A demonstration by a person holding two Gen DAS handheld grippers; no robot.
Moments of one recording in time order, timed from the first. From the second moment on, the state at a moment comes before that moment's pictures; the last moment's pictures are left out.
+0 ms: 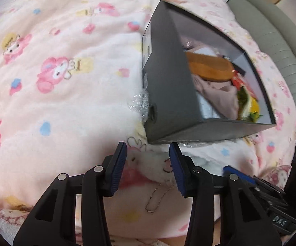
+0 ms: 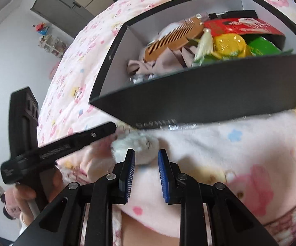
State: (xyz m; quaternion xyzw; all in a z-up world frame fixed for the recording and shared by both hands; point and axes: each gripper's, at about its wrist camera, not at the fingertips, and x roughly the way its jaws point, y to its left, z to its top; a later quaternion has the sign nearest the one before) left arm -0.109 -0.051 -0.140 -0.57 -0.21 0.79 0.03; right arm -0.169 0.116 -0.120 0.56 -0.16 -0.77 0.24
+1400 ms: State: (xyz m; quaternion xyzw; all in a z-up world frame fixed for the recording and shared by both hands) left arm -0.099 -0.068 -0.166 -0.63 -0.32 0.69 0.13; right arm -0.152 0.106 -0.153 0.60 -0.19 -0.73 0.25
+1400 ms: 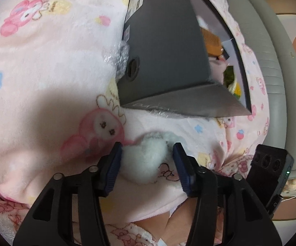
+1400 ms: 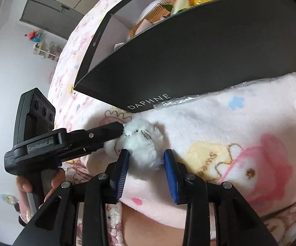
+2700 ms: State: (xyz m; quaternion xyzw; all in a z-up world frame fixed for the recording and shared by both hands) left arm -0.170 0.012 -0.069 -0.52 -0.22 0.81 0.16; right arm -0.225 0.179 -0.060 0.44 -0.04 -0.88 0.17
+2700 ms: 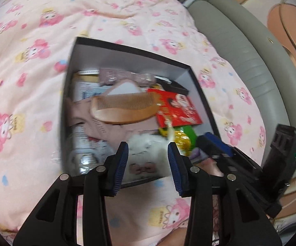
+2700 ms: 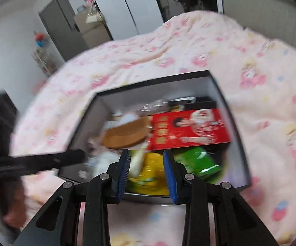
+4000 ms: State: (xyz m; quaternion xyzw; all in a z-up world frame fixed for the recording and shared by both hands) left arm -0.110 0.043 0.035 -0.35 -0.06 0.94 0.00; right arm -0.169 0.189 0.028 0.36 -0.01 -0.93 0.07
